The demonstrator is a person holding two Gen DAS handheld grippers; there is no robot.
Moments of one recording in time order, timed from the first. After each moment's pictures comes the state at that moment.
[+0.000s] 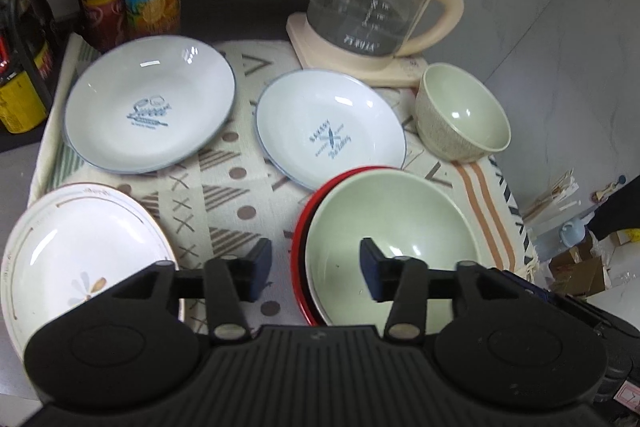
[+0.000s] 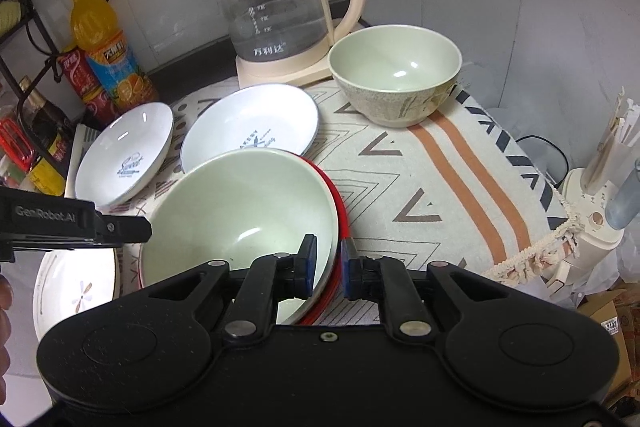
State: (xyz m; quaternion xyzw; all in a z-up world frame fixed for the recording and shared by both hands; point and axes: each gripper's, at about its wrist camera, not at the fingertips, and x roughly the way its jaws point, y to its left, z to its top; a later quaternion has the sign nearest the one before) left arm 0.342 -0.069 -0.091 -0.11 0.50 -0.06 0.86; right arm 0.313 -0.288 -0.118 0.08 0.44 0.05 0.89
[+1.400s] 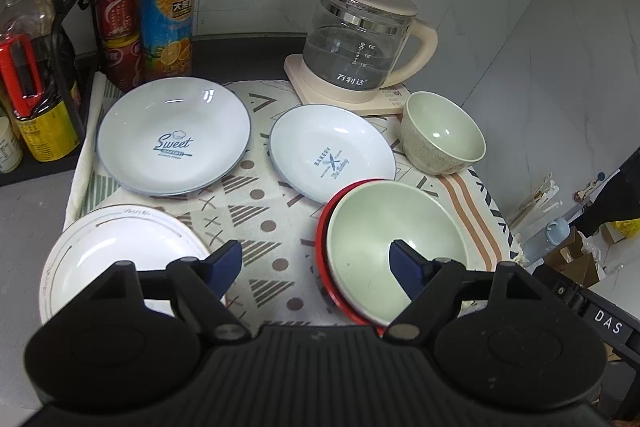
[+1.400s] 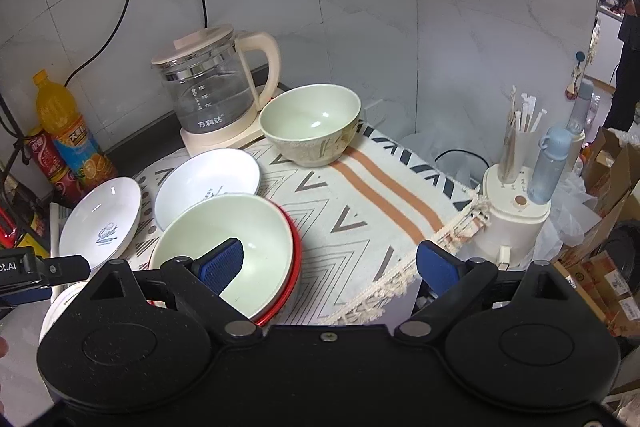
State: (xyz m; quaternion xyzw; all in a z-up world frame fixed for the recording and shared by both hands) left arm 0.307 -0.045 -0.059 -0.10 0.45 -0.09 0.88; right arm 0.244 -0.294 -0.076 0.12 0.37 -0.09 0.92
